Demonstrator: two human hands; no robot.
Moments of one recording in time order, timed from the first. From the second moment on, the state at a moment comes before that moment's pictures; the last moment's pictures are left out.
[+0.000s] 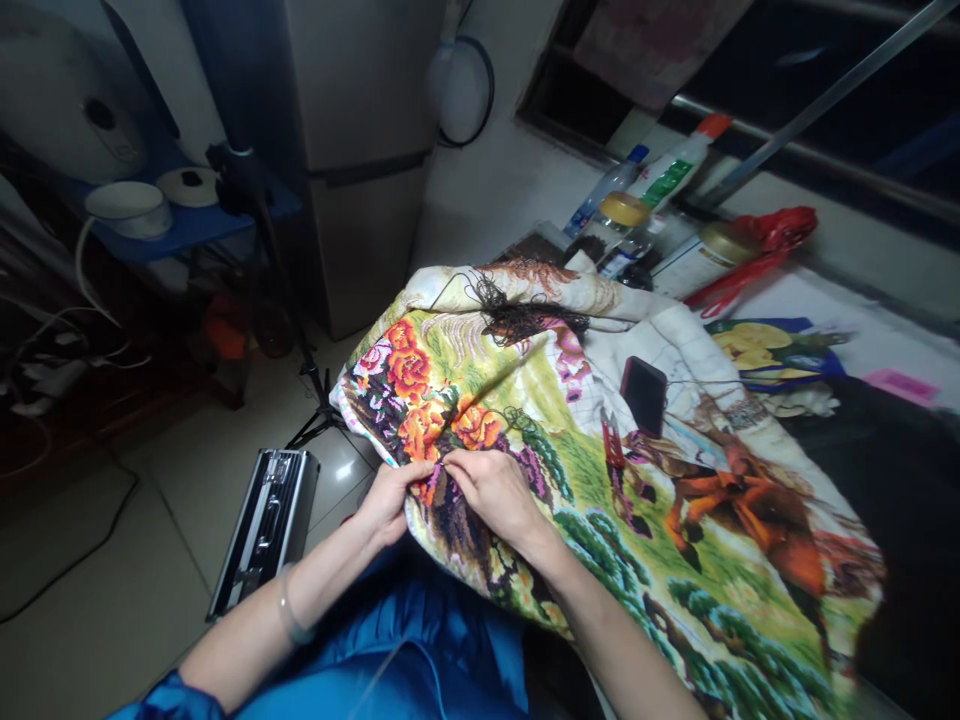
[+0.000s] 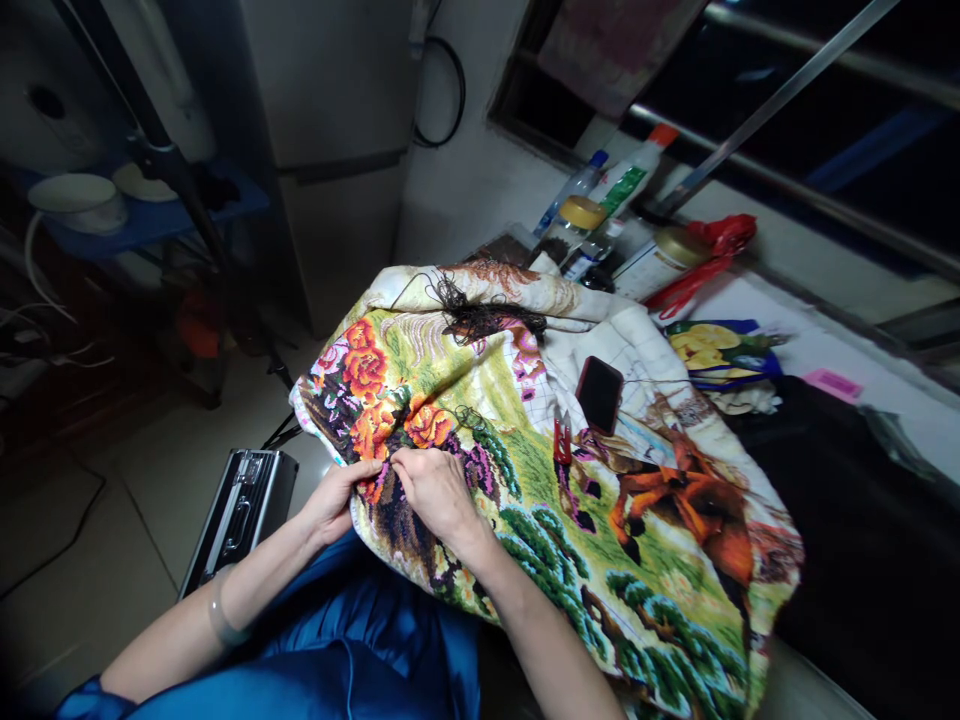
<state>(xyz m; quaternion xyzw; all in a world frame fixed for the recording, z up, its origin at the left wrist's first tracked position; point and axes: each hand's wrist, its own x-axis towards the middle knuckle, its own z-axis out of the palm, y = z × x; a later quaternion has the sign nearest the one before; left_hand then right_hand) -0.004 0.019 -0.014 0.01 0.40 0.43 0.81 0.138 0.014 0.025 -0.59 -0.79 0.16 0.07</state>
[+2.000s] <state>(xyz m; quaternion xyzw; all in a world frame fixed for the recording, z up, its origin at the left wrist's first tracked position) -0.001 0.021 -0.007 0.03 0.39 0.44 0.81 0.163 0.030 0.016 -0.45 -0.83 0.24 0.23</state>
